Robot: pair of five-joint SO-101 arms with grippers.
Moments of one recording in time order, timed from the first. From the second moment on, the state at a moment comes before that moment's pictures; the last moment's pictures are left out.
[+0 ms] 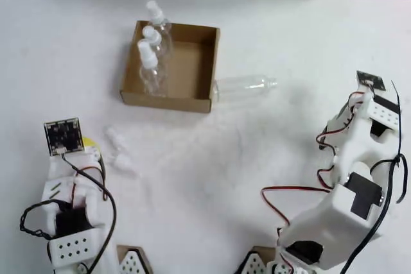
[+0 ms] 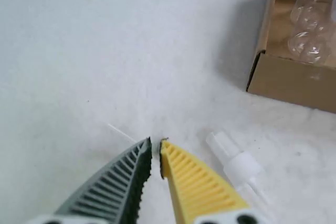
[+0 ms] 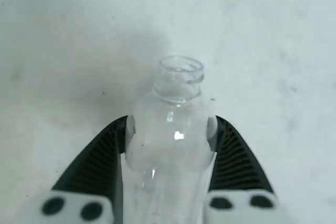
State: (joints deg) left arm -22.0 -91.9 97.7 38.5 -2.3; right arm 27.9 11.6 14.9 68.0 16.0
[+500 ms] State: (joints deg) left arm -20.4 -91.9 97.7 41.4 -2.3; right arm 14.1 -12.6 40.5 65.3 15.4
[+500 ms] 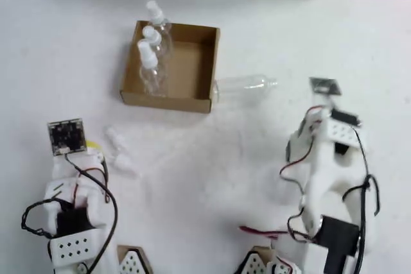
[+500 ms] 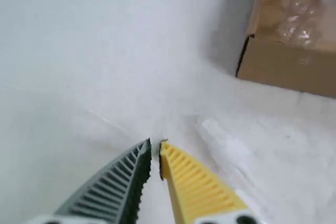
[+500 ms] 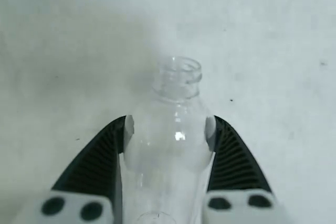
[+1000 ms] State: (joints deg) left arm -8.3 -80.0 77.3 56.3 5.5; right arm 10.4 -14.2 50.3 53.3 15.0
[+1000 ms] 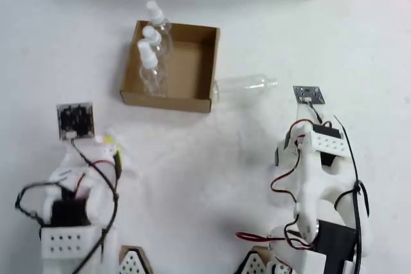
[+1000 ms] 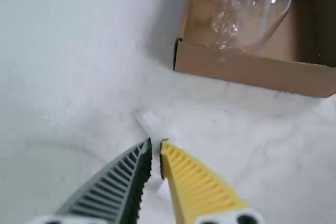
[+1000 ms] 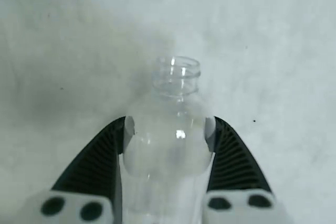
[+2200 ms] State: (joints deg) left arm -9.5 -3.2 48.1 41.4 38.0; right arm 10.2 -14.7 51.3 52.7 16.0
